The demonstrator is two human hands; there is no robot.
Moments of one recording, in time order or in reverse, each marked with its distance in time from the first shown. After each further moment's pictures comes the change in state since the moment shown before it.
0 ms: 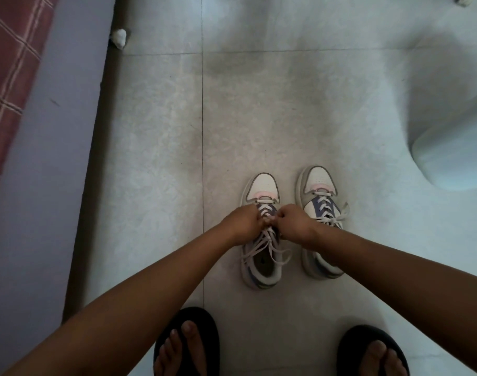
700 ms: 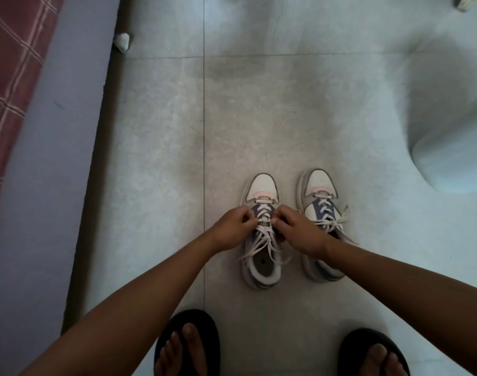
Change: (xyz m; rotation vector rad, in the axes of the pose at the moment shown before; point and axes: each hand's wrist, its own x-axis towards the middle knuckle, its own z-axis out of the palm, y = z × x) left_hand -0.004 -0.031 0.008 -0.339 0.105 -0.035; right_hand -0.010 0.018 -0.003 0.065 -0.023 -0.282
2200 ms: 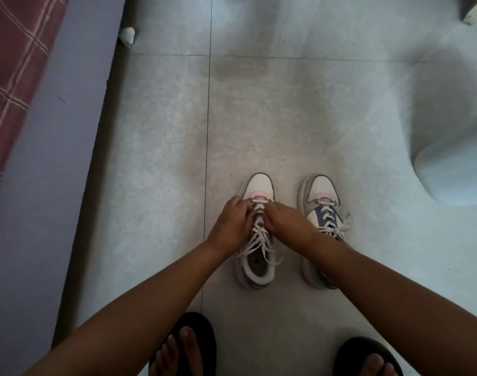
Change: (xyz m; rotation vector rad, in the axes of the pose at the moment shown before) left_hand 0.001 0.002 0.003 0.257 0.328 0.256; right_hand 0.029 -0.015 0.008 -0.822 0.048 -0.299
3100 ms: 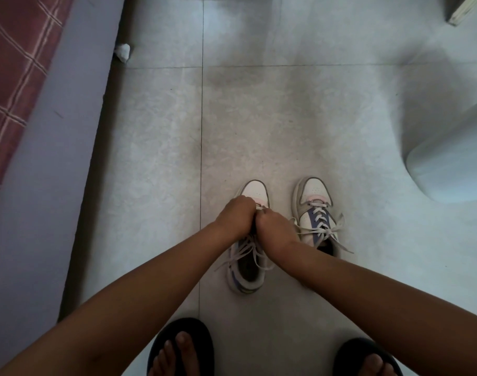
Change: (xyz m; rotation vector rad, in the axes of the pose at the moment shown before) left_hand 0.037 0.034 -0.012 0.418 -0.374 -0.068; right_hand -0.007 -0.033 -0.012 0.031 -0.038 0.196
